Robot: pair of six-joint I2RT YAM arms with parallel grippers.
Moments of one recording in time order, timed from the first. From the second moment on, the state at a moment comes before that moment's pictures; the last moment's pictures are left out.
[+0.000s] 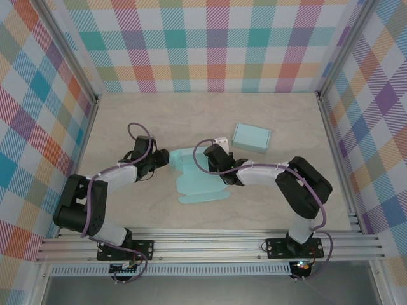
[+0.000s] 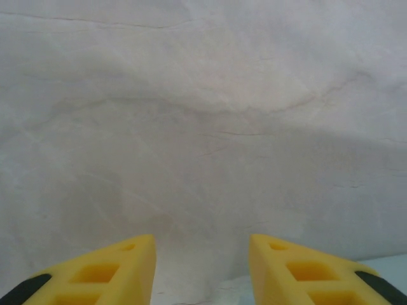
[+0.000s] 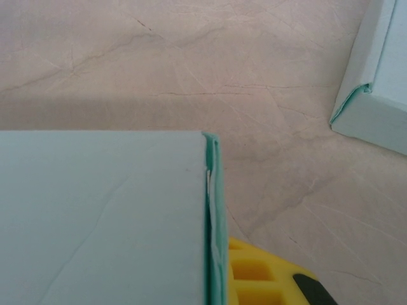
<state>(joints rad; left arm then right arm) -0.27 1.50 0.70 0.00 0.07 -0.56 0.84 1.78 0.97 -0.01 0.46 0.51</state>
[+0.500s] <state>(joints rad) -0.39 1.48 0.66 0.06 0.16 -0.51 0.80 1.82 1.02 -0.03 0.44 0.51</state>
